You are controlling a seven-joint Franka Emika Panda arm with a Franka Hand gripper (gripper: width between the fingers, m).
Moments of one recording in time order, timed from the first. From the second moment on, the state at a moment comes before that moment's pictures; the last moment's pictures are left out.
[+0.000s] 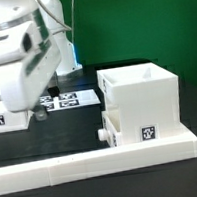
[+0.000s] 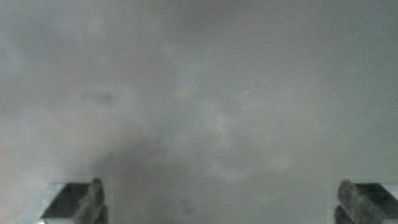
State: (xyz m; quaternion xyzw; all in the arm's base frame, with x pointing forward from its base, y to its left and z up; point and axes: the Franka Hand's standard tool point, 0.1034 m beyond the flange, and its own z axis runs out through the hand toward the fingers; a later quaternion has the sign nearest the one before) arm 0.491 -0.058 0.063 -0.86 -0.49 -0.03 0.10
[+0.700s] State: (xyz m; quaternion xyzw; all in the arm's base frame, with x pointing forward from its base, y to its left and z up) arm 0.454 -0.078 0.075 -0.97 -0.23 -0.02 0.09
